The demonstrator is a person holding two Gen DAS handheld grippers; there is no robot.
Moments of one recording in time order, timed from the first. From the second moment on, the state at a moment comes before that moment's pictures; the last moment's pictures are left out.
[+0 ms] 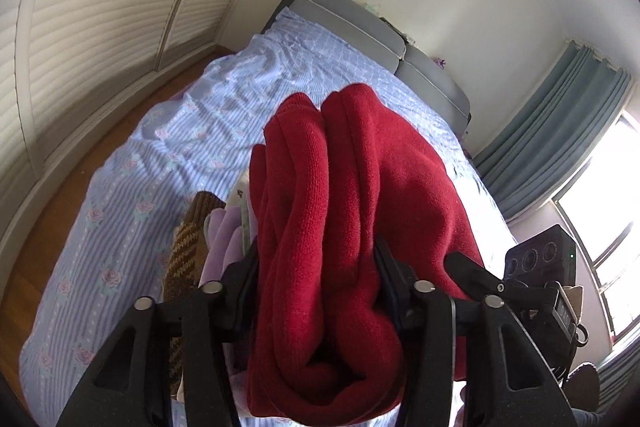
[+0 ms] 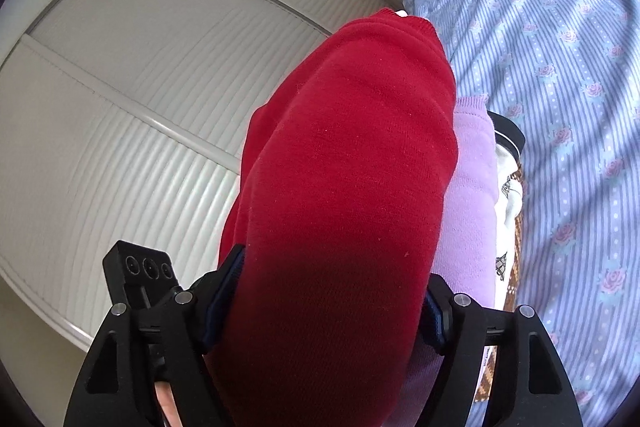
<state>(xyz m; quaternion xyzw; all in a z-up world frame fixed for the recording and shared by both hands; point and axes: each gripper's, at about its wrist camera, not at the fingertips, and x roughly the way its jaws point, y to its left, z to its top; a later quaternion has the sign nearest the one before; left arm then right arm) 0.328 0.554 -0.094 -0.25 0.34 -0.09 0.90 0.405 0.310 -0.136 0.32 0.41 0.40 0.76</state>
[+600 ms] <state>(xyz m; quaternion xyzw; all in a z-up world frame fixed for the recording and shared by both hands) 0.267 0.524 -0.018 -0.20 0.30 -0.03 0.93 0.365 0.258 -0.079 0.22 0.40 0.36 0.82</state>
